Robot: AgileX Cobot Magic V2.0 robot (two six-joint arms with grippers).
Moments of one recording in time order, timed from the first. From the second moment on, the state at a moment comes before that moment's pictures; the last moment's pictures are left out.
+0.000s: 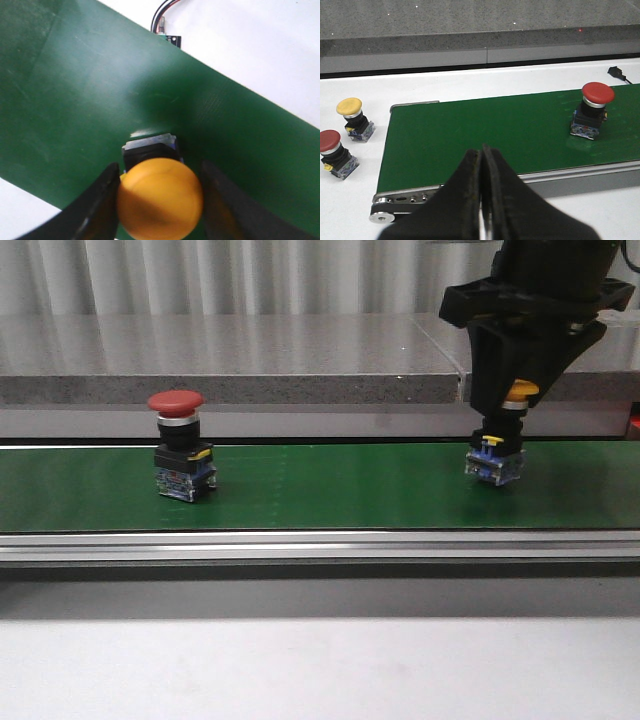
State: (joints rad) left arm -0.12 0.39 -0.49 -0.13 0.56 0.06; right arm 0.29 1.72 -1.43 0.08 1.00 -0.14
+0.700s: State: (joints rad) left arm -0.12 0.39 -0.49 -0.13 0.56 0.06; right arm 0.27 1.42 -1.31 -0.12 1.05 0.20
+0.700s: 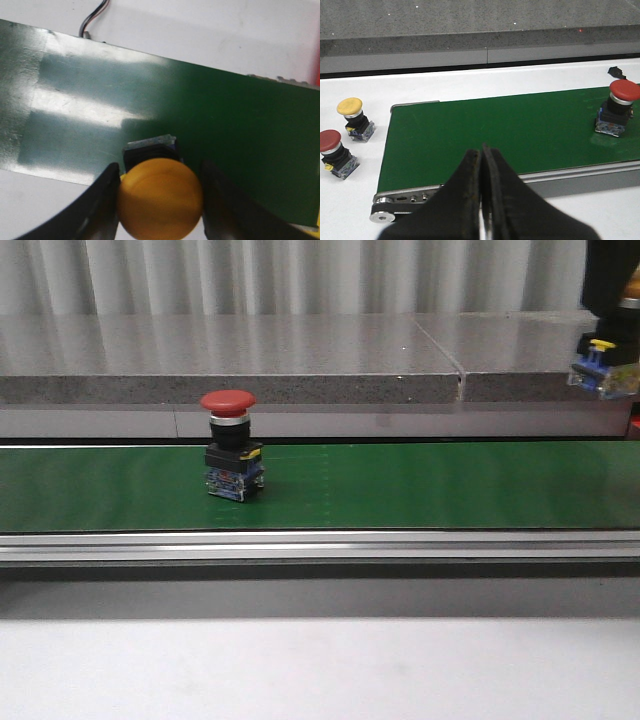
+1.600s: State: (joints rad) left arm -0.12 0.39 -0.49 -0.13 0.56 0.06; right arm -0.38 1.33 -1.08 -0.13 1.07 0.25
